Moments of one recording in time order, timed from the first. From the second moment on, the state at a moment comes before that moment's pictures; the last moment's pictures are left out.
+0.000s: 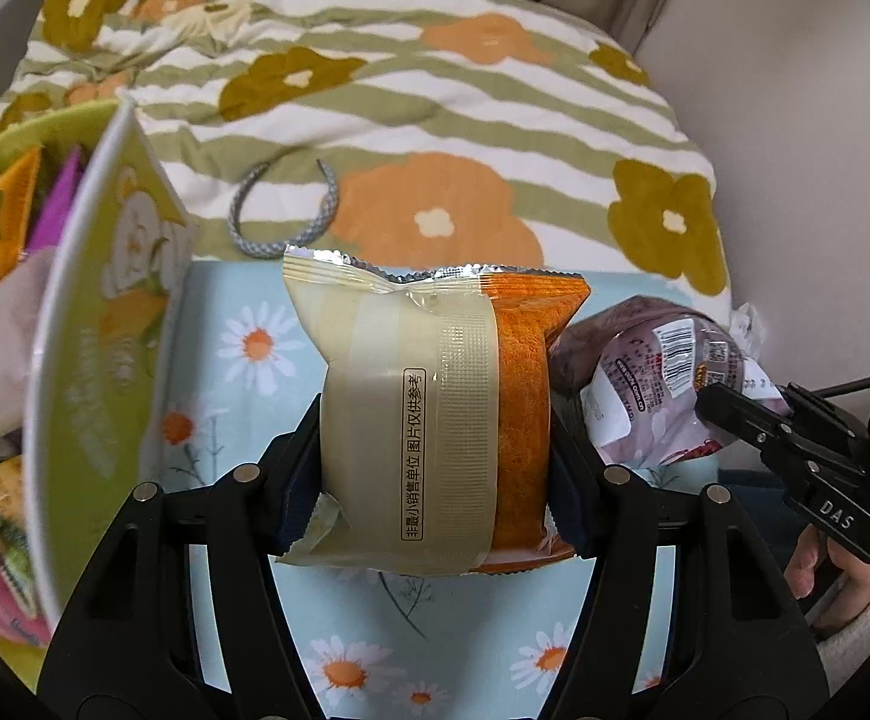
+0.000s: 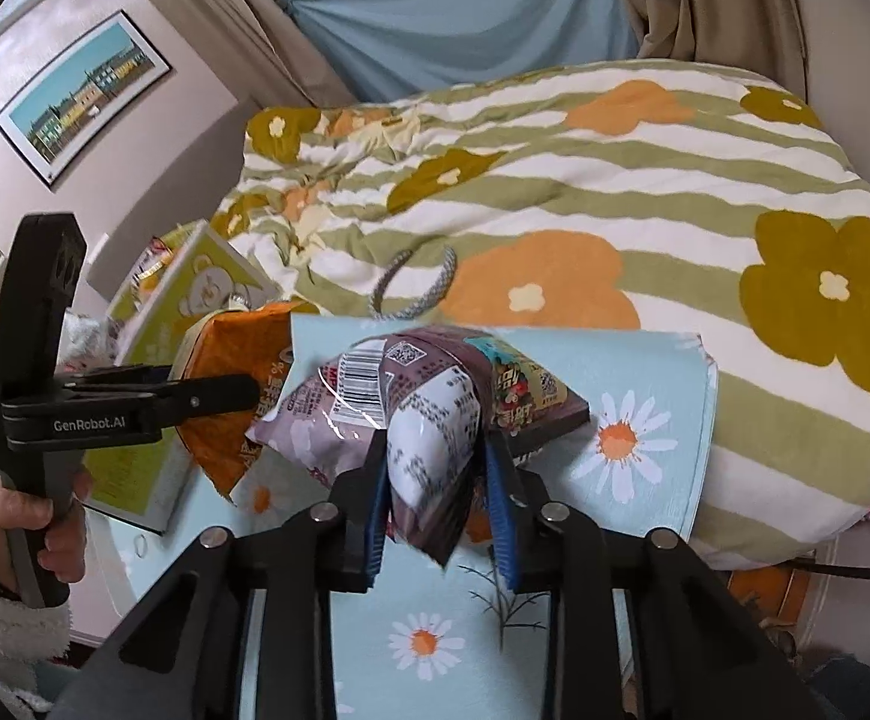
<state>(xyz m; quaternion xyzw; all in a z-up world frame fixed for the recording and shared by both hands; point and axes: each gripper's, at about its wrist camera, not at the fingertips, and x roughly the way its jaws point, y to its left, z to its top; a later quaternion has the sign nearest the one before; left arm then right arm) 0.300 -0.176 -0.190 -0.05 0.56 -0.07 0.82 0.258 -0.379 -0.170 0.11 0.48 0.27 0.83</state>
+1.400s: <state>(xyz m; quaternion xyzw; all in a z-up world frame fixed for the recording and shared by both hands) 0.316 0.134 -0.066 -0.05 0.49 -0.06 0.87 0.273 -0.112 -0.025 0.12 0.36 0.30 0.87</state>
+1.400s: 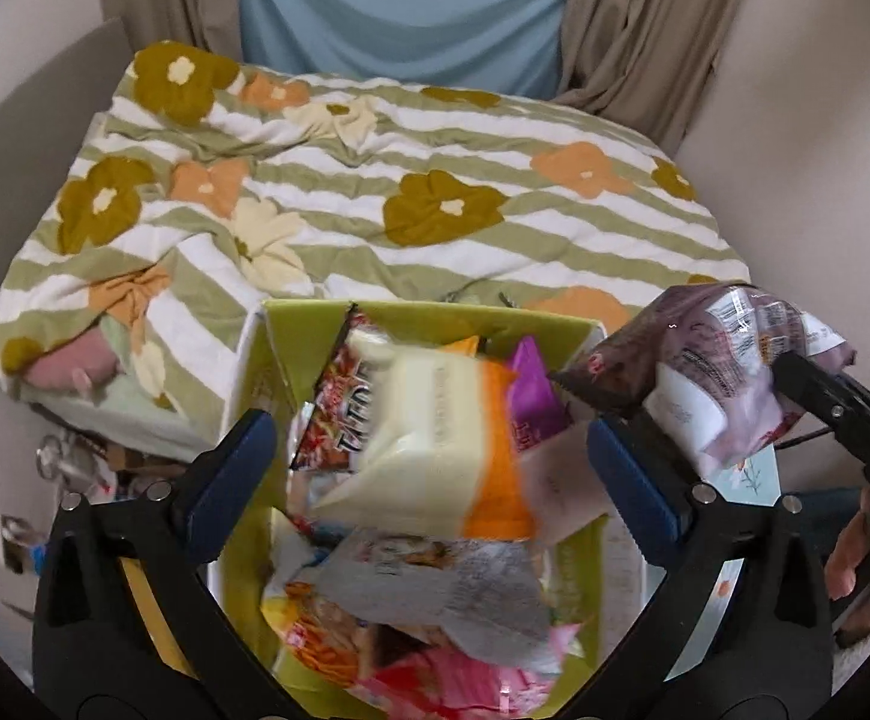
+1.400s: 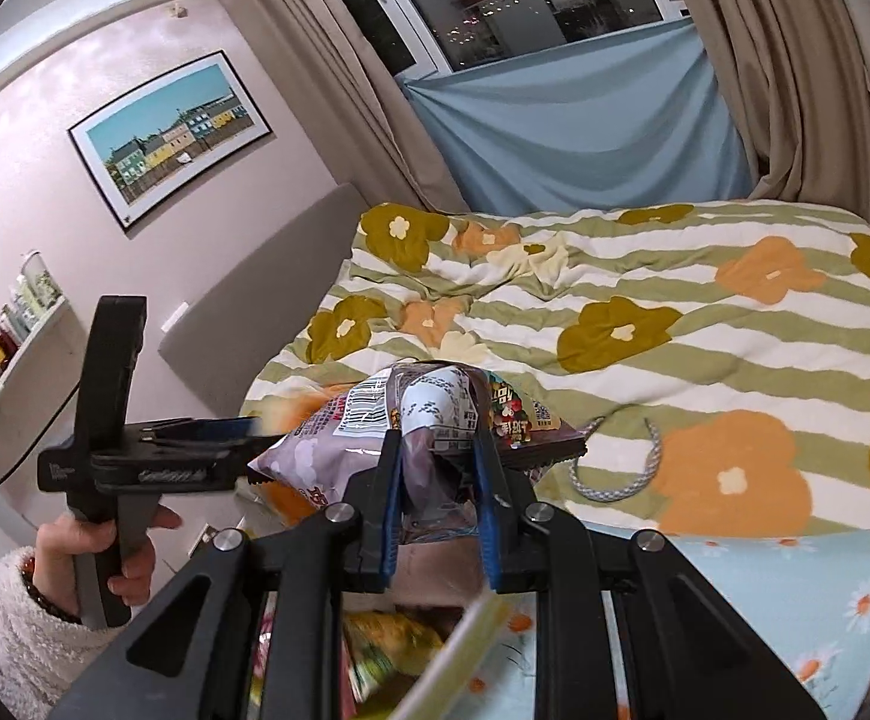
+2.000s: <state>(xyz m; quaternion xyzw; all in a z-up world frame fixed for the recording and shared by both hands) 0.245 0.203 -0.057 -0.11 0.45 -0.07 0.88 0.241 -0.082 0.000 0.09 0.34 0.26 0.90</state>
